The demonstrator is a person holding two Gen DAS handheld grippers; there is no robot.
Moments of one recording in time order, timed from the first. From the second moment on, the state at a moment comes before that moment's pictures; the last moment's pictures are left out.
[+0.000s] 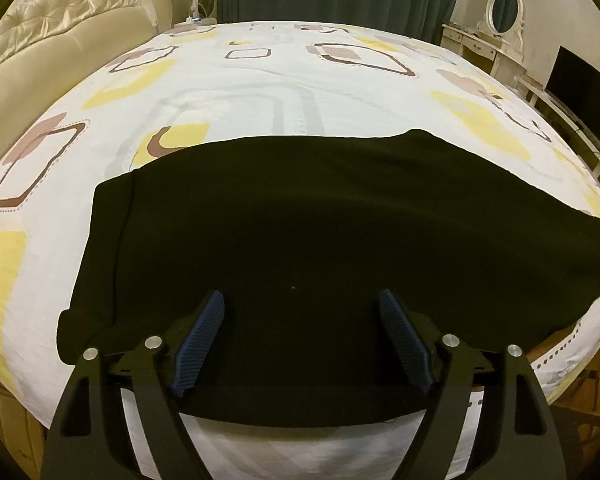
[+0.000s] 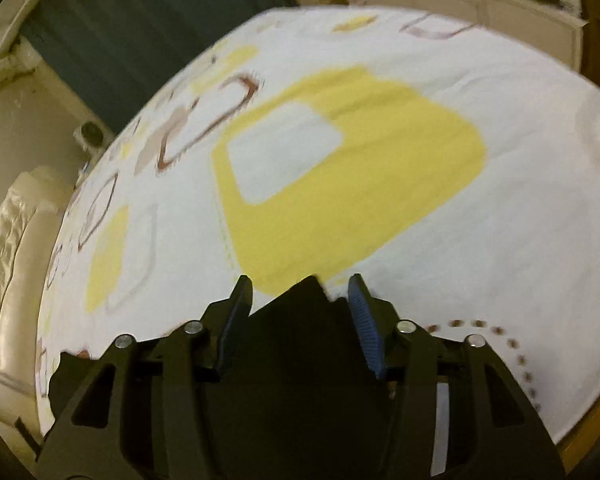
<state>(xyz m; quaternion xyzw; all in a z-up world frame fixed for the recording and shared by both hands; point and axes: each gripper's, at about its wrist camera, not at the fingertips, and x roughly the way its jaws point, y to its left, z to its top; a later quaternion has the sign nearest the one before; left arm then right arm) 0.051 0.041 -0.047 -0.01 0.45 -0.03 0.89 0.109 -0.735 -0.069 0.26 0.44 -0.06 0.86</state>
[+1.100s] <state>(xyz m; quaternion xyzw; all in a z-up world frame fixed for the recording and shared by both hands) 0.050 0.048 -0.036 -0.03 0.43 -0.03 0.90 0.034 -0.809 -0.094 0.44 0.41 0.04 0.80</state>
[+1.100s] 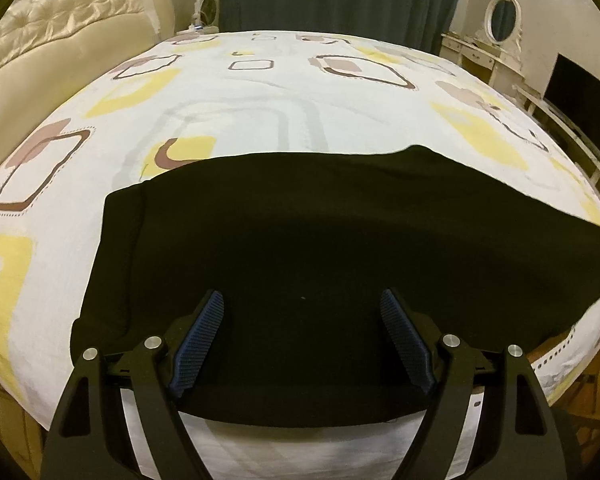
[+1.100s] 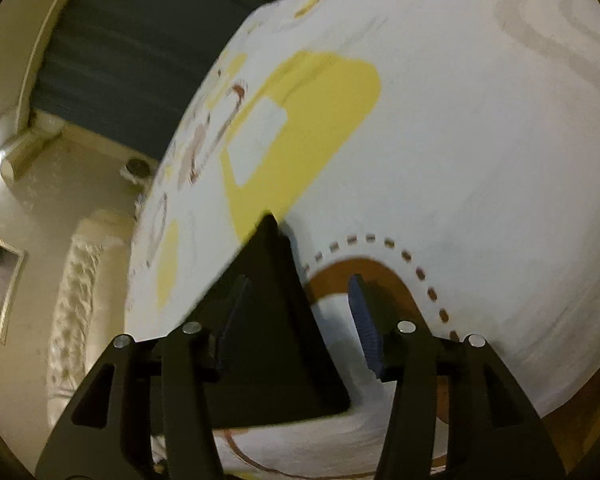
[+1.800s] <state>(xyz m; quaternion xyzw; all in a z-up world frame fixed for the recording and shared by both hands) 0.049 0.066 -0.025 -0.03 0.44 0.00 0.90 0.056 -0.722 -0.064 0.33 0.46 0.05 0.82</state>
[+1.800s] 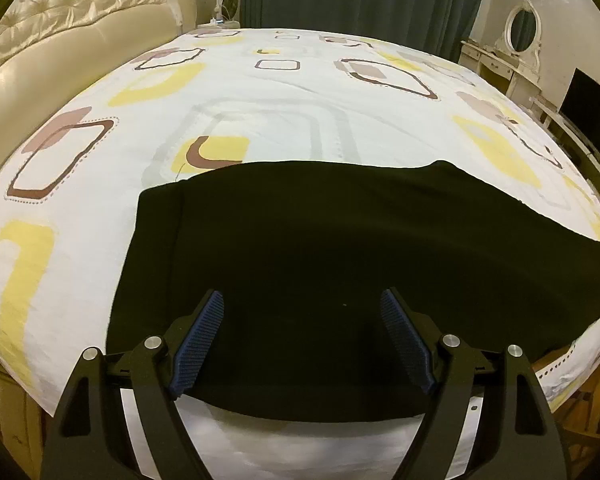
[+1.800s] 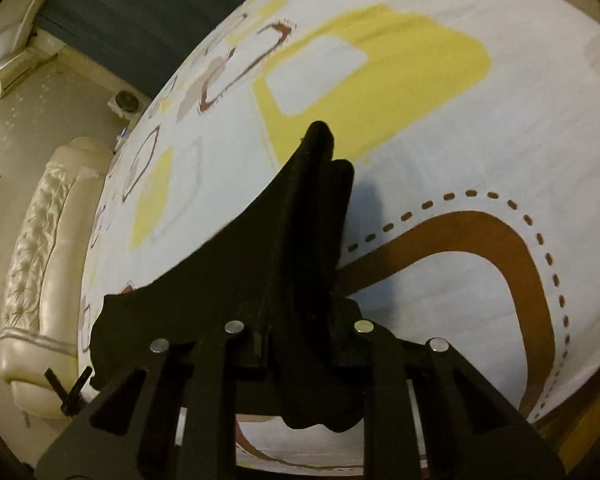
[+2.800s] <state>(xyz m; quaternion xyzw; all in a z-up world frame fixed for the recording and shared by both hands) 0.050 0.064 -0.026 -0.05 0.45 0.00 0.89 0.045 -0.586 0.048 0.28 0.41 0.07 0.87</state>
